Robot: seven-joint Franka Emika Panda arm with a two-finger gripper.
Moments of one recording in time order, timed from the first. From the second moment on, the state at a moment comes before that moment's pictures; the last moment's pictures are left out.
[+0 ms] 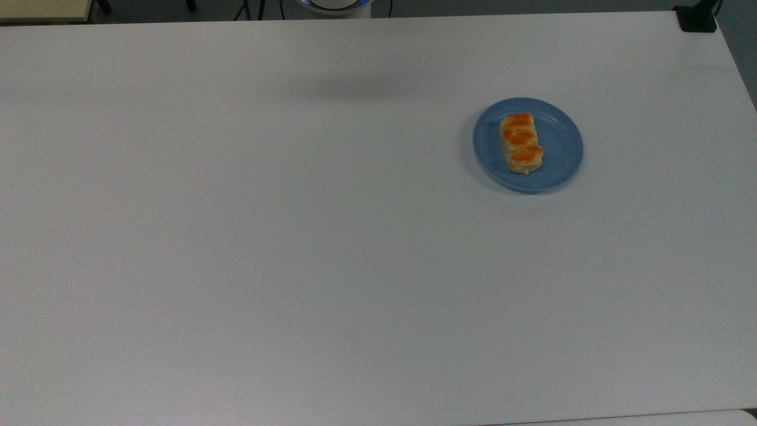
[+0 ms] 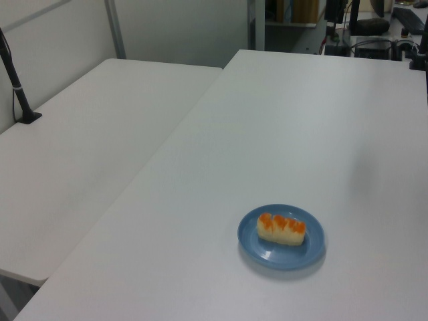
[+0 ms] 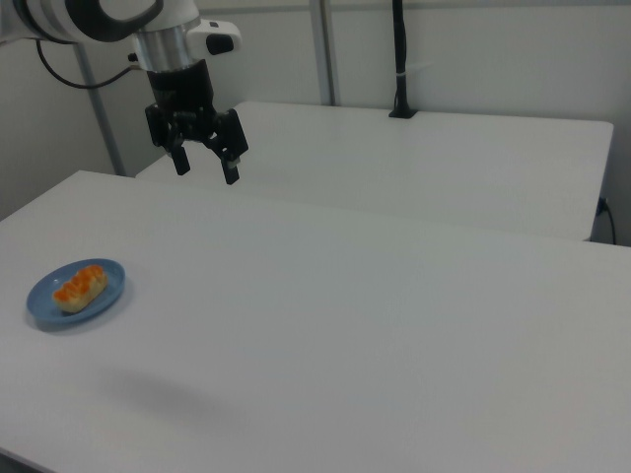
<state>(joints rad) -0.06 -0.06 -0.03 -1.60 -0.03 1.58 -0.08</state>
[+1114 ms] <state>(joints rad) -0.06 -0.06 0.00 -1.61 -0.03 1.58 -0.08</state>
